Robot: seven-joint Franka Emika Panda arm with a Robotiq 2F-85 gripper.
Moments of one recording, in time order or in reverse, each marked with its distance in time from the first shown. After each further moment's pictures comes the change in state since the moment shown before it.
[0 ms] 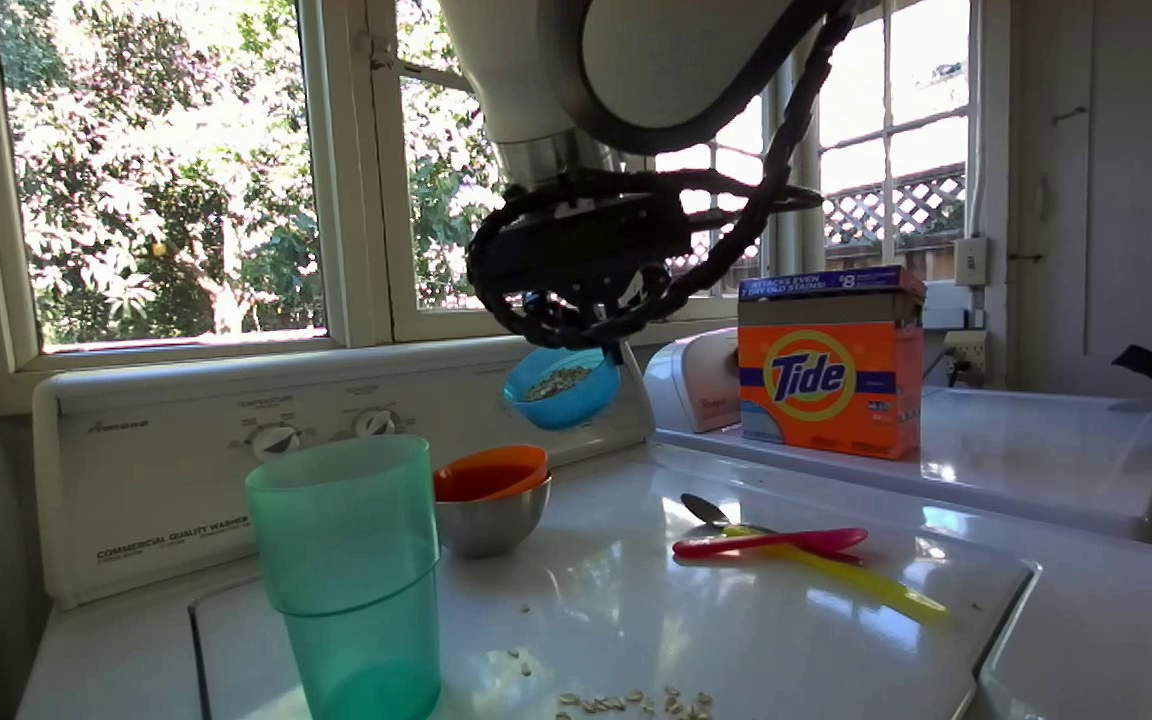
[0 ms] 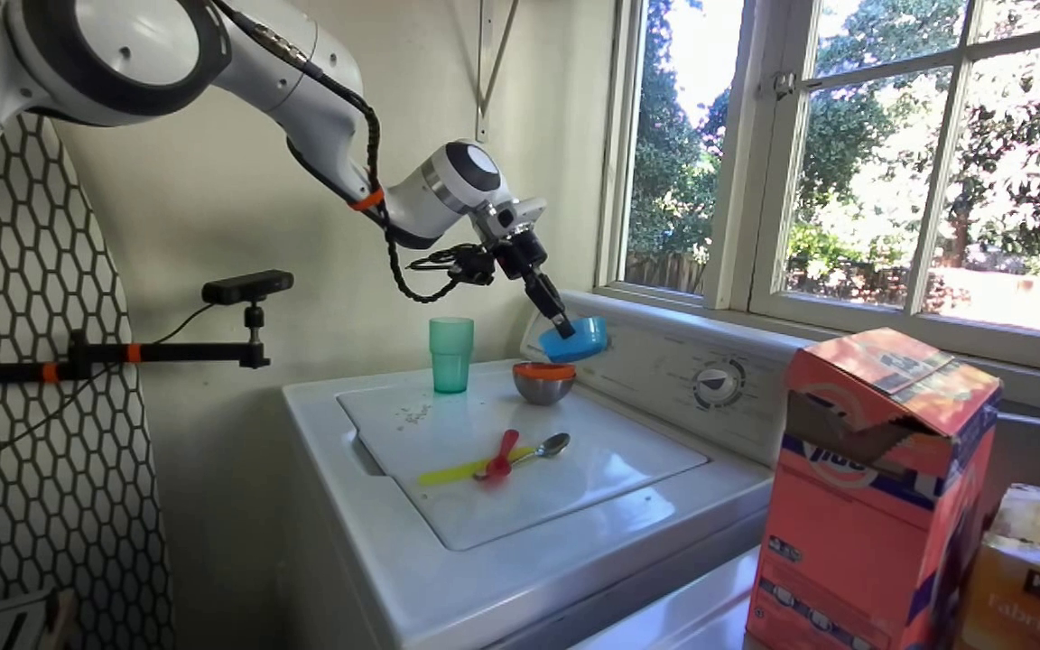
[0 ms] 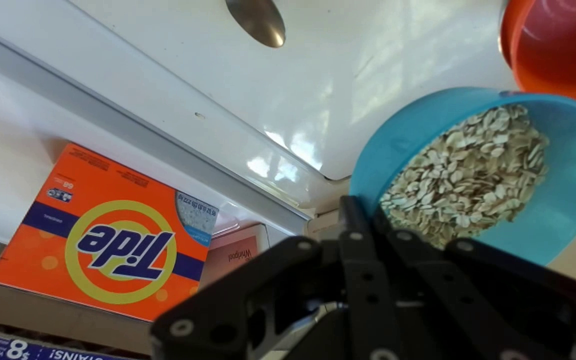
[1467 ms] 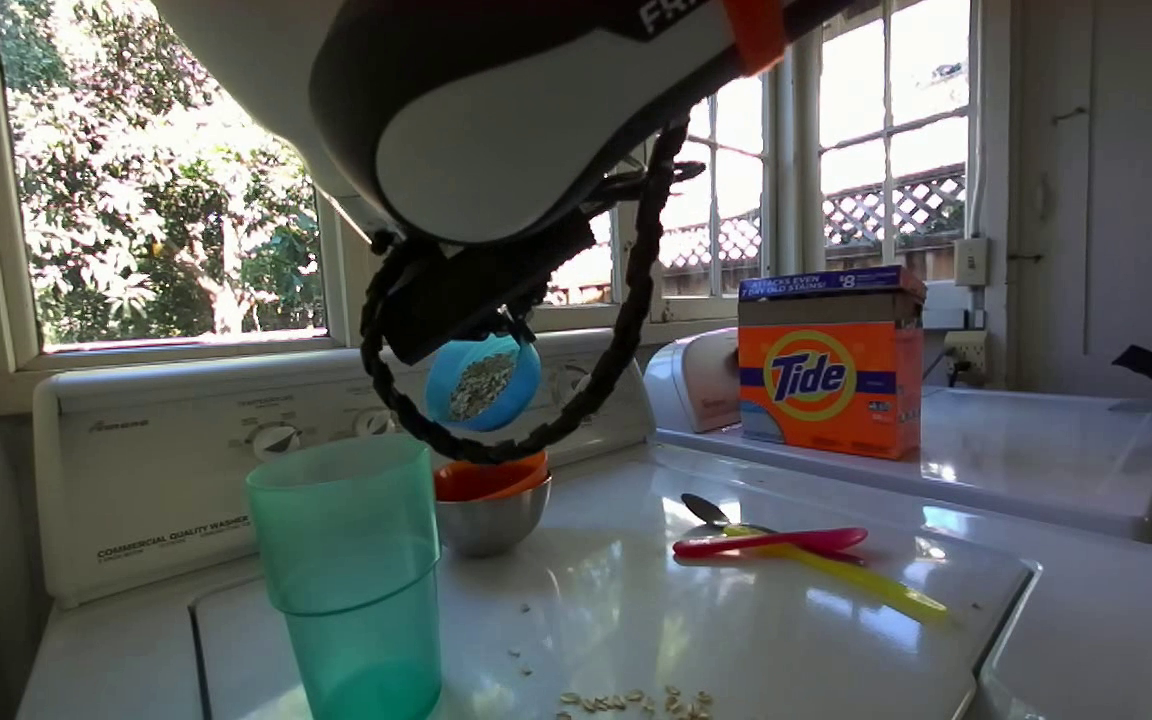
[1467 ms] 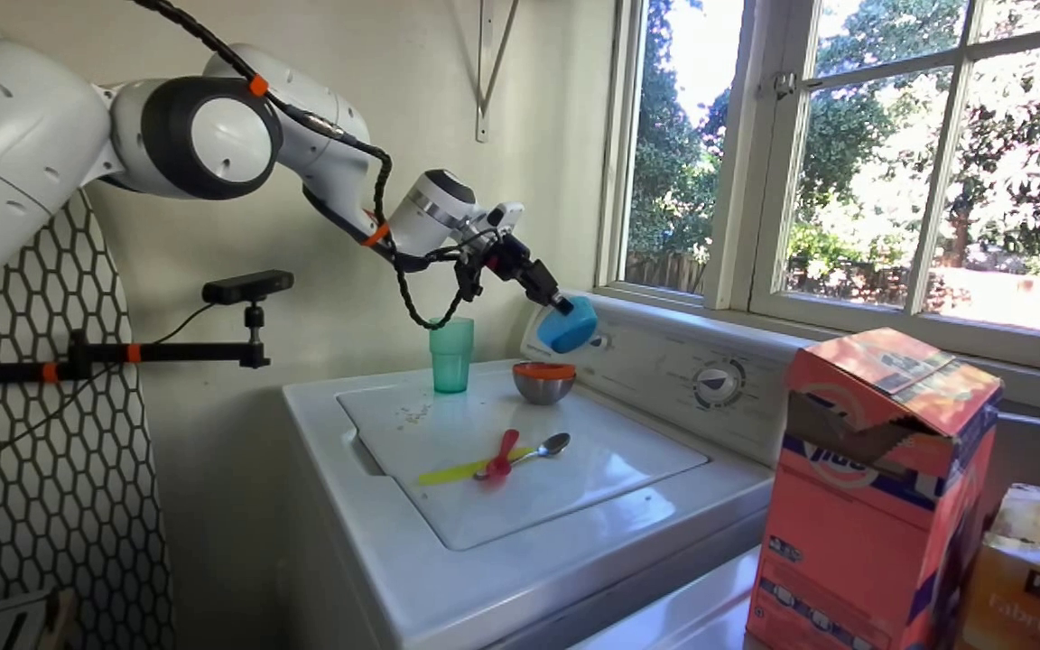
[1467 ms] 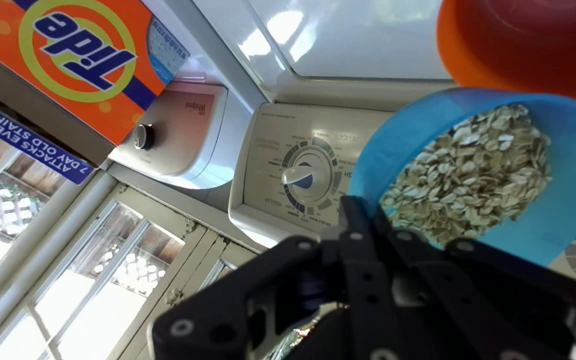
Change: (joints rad) arm 0.141 0.251 0.025 0.325 -0.322 -0.191 -0.271
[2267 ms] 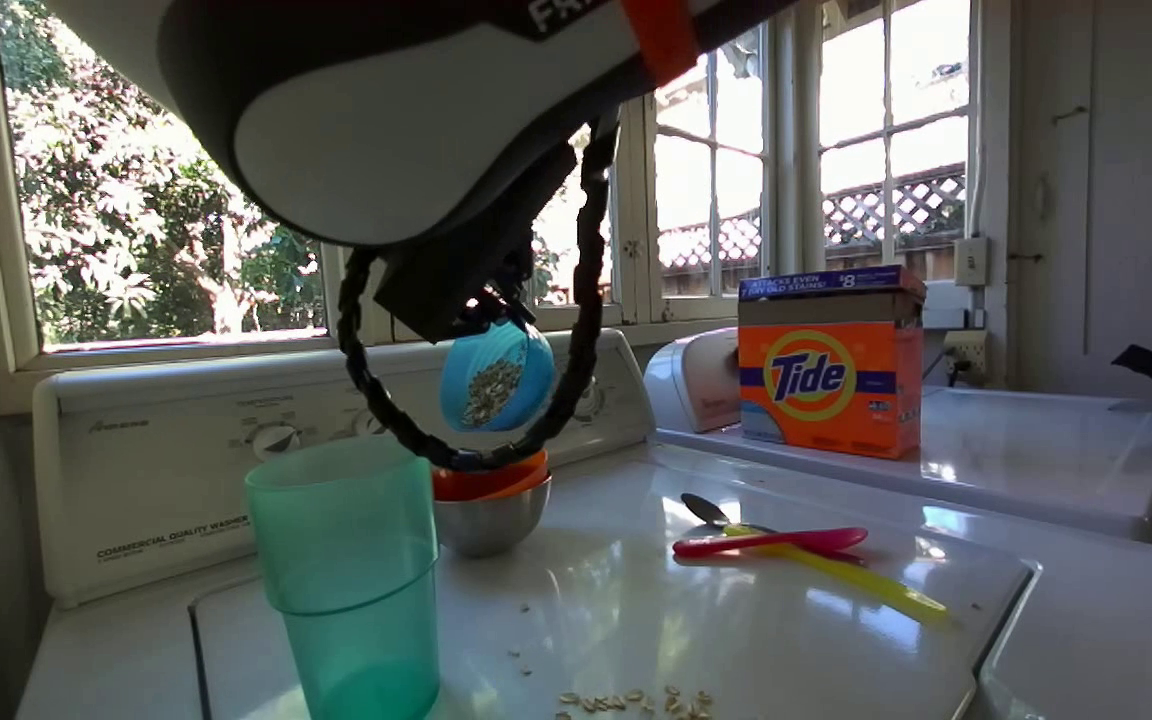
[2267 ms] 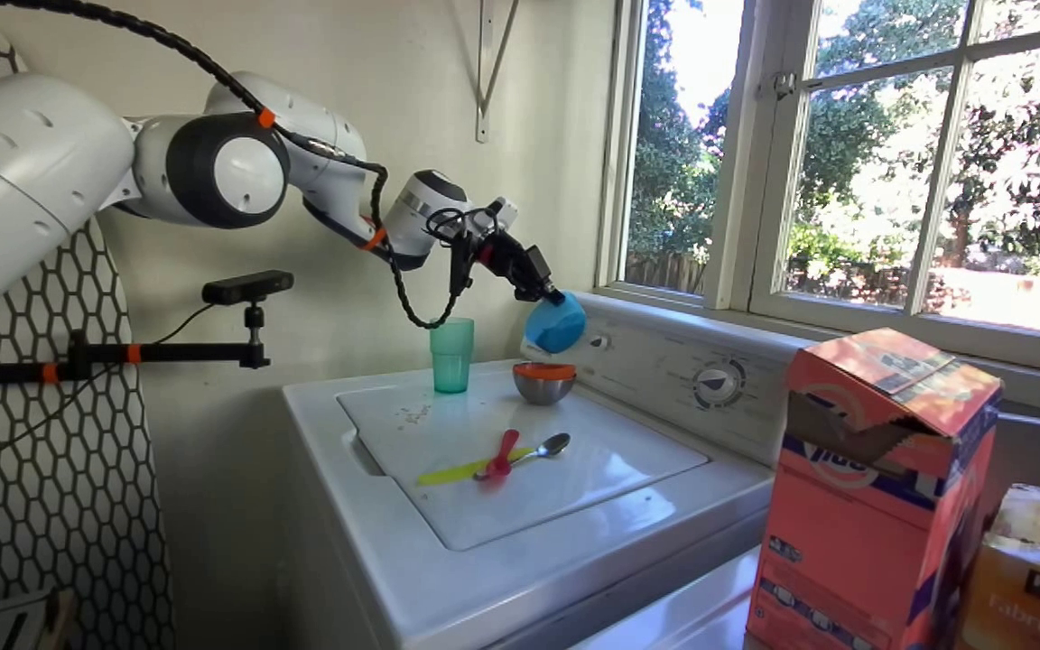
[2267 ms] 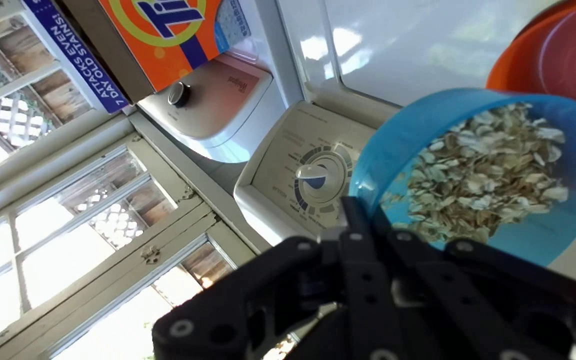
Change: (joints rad) arm 0.059 0.101 -0.010 0.169 -0.030 -0.185 -0.355
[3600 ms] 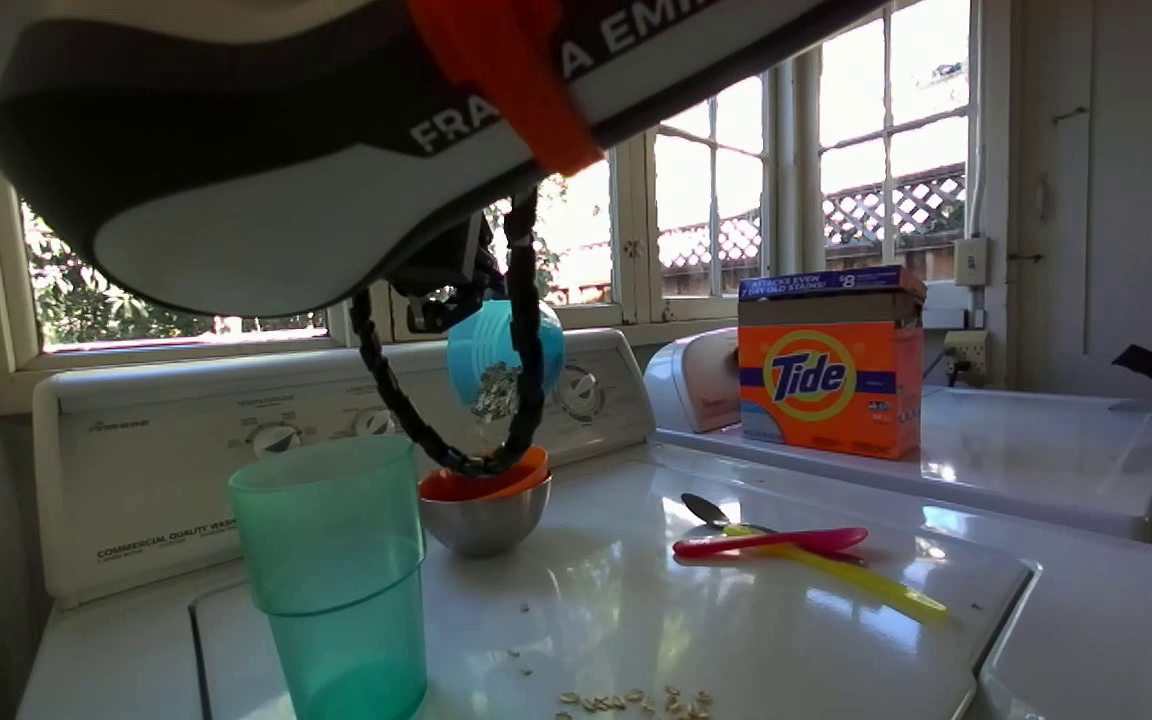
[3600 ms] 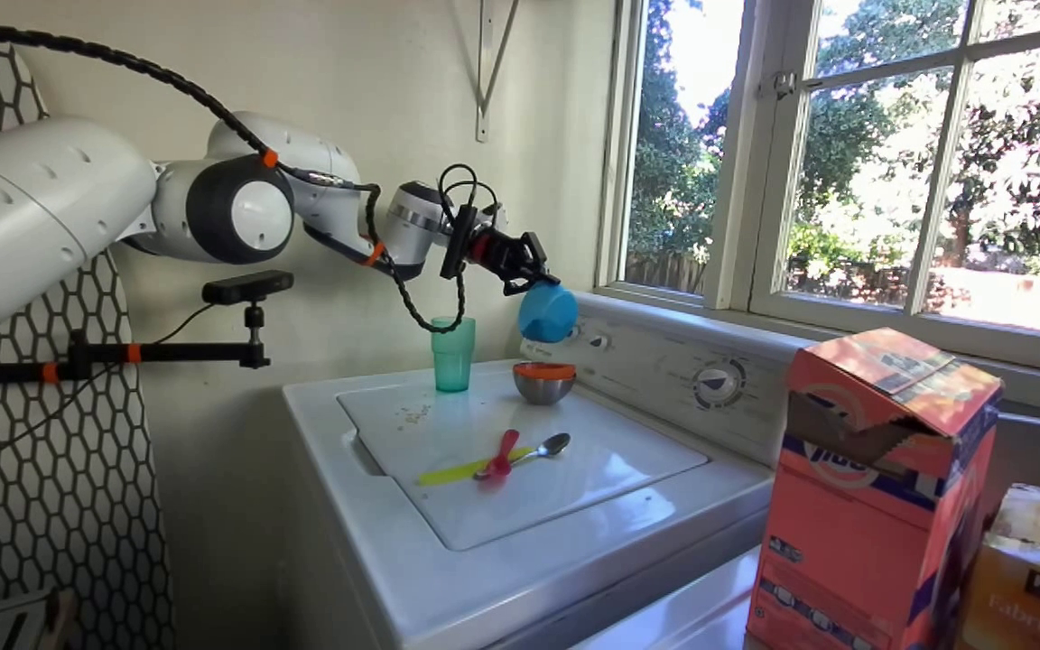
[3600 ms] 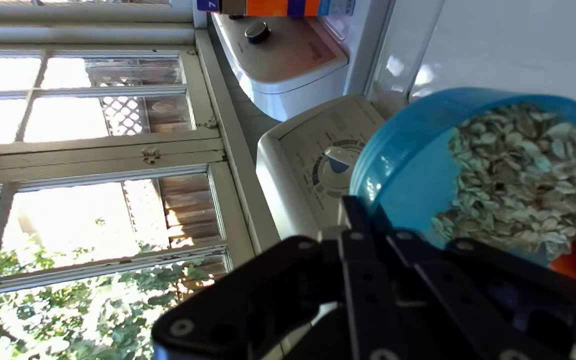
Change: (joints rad) arm 0.086 0.139 -0.053 0.196 -0.120 -0.129 -0.542
